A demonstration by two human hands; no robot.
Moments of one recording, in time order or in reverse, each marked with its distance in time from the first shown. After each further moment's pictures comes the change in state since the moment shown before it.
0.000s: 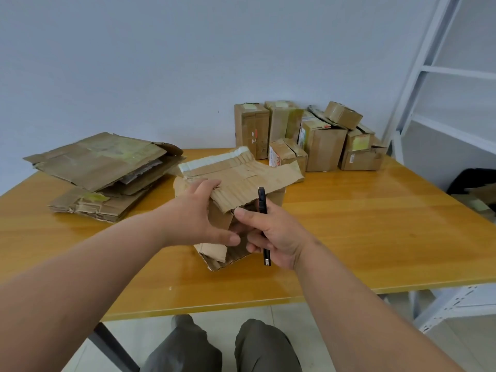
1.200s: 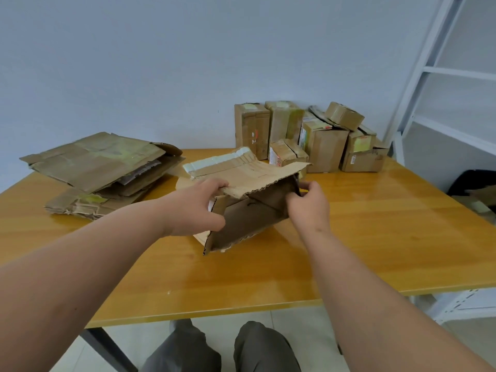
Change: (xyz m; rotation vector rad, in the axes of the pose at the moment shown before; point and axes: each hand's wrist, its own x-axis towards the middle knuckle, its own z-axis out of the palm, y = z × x) left_hand 0.006 0.008 -0.016 -0.031 -0.069 0.103; right_hand 0.029 -0.011 -0.049 -0.528 0.847 -0.063
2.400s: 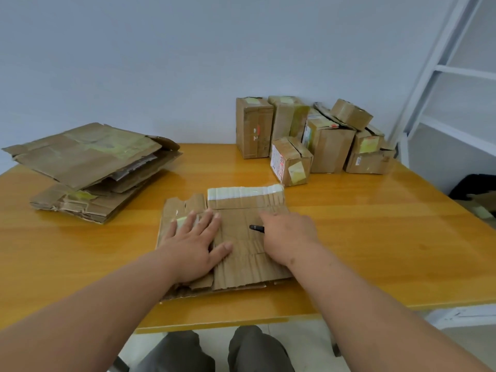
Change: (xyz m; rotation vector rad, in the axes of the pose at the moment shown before) left_hand 0.037 -0.062 0.089 0.366 -0.066 -0.135; right_hand -0.013 0.011 0.028 -1.180 -0.448 -0.424
